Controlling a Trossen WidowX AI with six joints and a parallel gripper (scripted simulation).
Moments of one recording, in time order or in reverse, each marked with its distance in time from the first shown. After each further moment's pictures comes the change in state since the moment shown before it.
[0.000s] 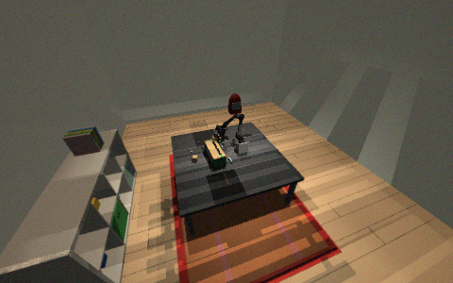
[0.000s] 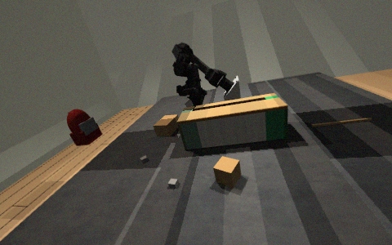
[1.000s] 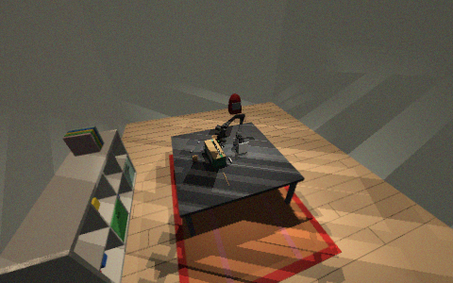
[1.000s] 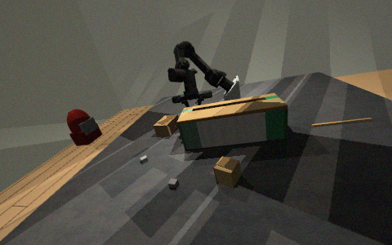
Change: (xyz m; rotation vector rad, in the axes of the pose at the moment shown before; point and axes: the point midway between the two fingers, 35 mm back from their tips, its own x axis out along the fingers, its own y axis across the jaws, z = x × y) arm 0.018 0.002 0.021 1.240 0.048 0.045
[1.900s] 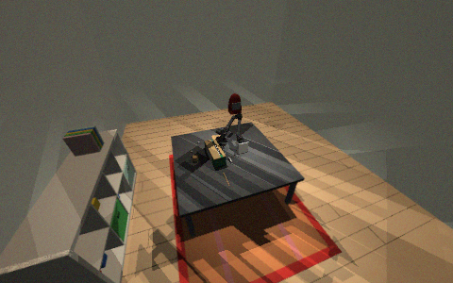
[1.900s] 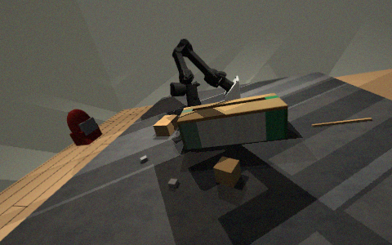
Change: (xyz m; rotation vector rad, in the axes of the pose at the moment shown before) arm 0.058 0.000 0.025 0.190 0.010 0.010
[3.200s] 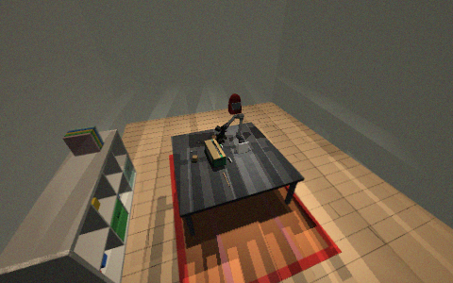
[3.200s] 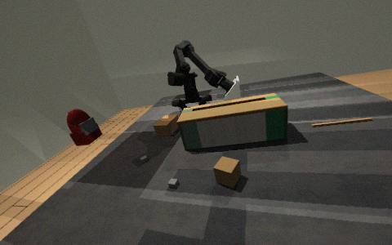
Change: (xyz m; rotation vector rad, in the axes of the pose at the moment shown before) arm -0.042 0.000 -0.024 0.006 0.003 0.001
